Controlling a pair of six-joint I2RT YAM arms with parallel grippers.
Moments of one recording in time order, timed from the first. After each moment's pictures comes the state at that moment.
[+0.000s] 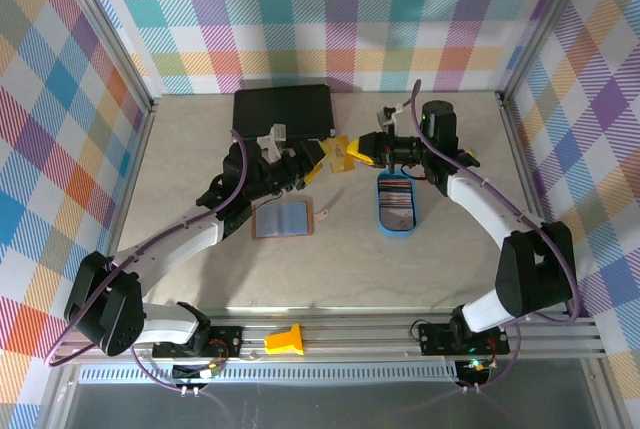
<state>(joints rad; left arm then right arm) -0.57 1.32 0.89 0.28 0.42 -1.24 0.30 1.50 1.10 0.08 -1.10 1.05</state>
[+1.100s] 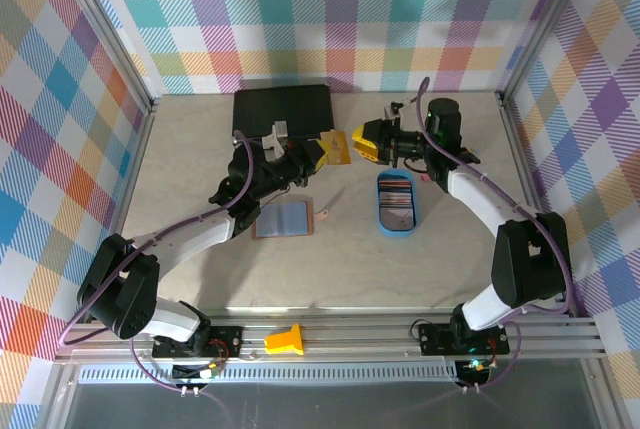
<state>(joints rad) -0.57 1.42 0.86 0.56 0.39 -1.42 0.25 1.55 1.10 0.19 -1.09 1.16</state>
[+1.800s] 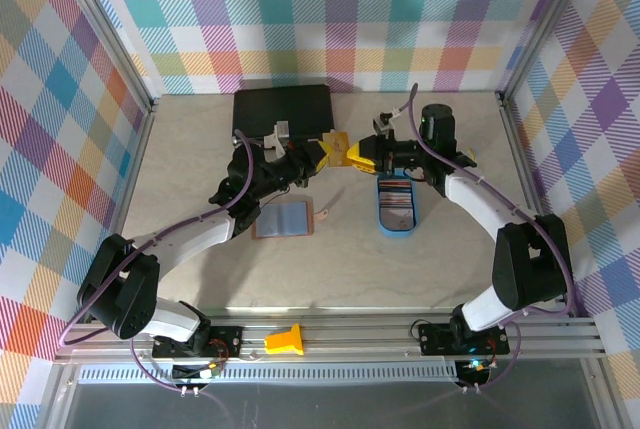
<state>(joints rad) -0.57 1.42 0.86 0.58 0.43 -1.41 0.28 1.53 1.06 0.17 -1.23 1.09</state>
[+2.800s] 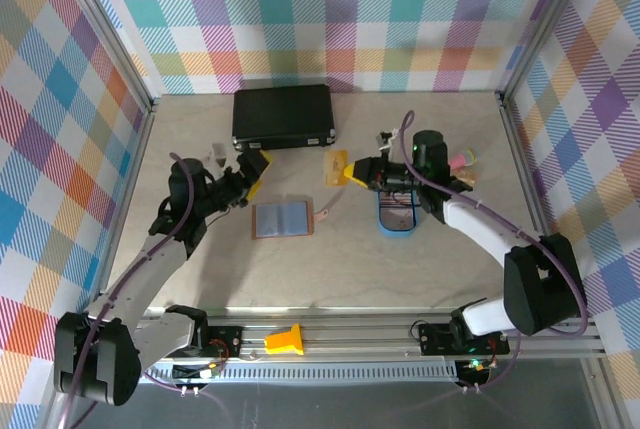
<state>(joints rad) -0.17 1.04 0.63 0.05 0.58 -1.06 0.41 1.39 0.84 0.19 -0.85 0.94</state>
